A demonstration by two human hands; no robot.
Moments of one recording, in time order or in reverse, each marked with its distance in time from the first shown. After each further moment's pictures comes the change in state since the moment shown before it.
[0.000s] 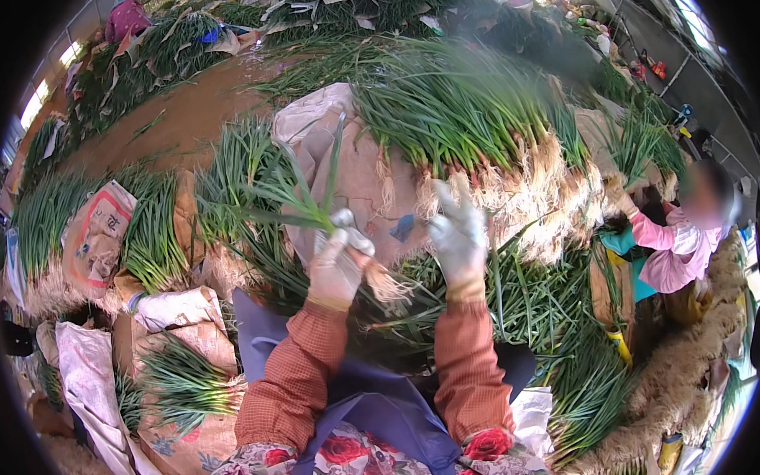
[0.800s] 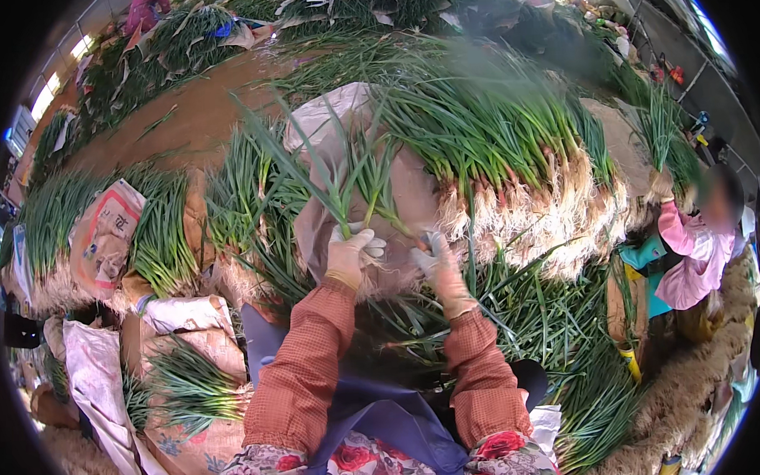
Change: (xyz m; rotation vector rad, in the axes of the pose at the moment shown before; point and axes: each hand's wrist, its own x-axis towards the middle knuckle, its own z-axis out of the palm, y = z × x) left_hand 0.082 -0.025 -0.077 0.522 0.404 -0.130; right_hand 0.017 0.074 -0.063 -1.111 0.029 0.122
